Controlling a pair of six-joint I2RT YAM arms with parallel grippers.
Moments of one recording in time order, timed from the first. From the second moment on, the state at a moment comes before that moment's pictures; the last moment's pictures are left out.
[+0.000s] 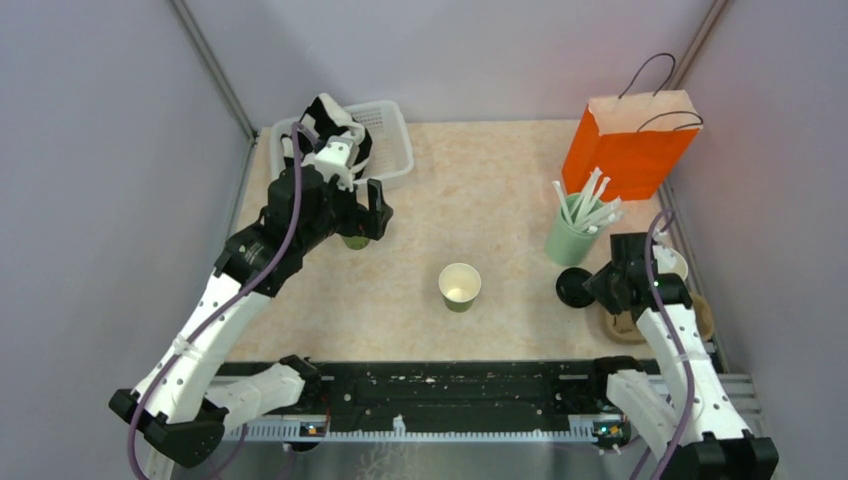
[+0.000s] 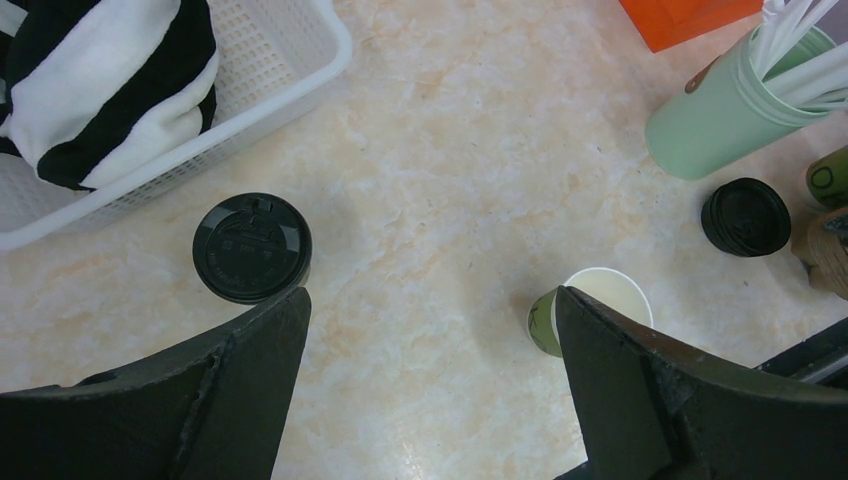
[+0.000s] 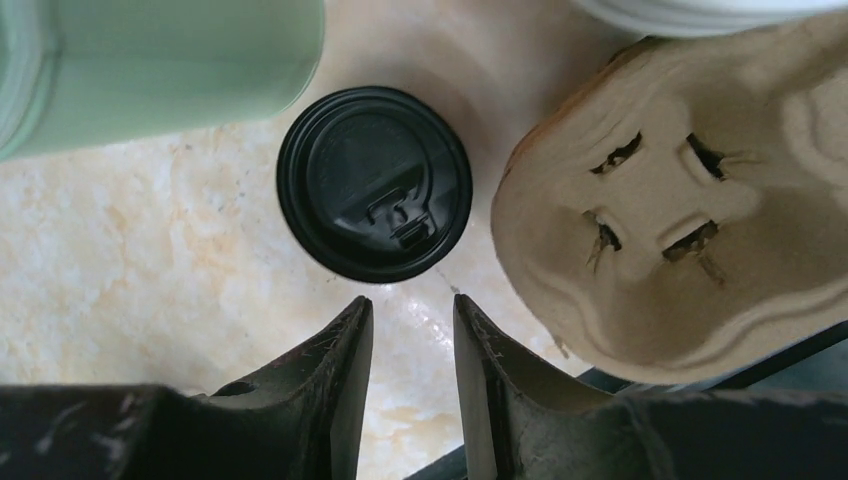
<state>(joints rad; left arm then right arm) -0.56 1.02 1.30 -0.69 -0.07 -0.20 0.10 0.78 0.70 -0.95 0.23 0.89</state>
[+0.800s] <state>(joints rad) -0.56 1.01 1.30 -0.69 -0.08 -0.19 -0.13 1.02 0.60 -0.74 0.07 0.73</state>
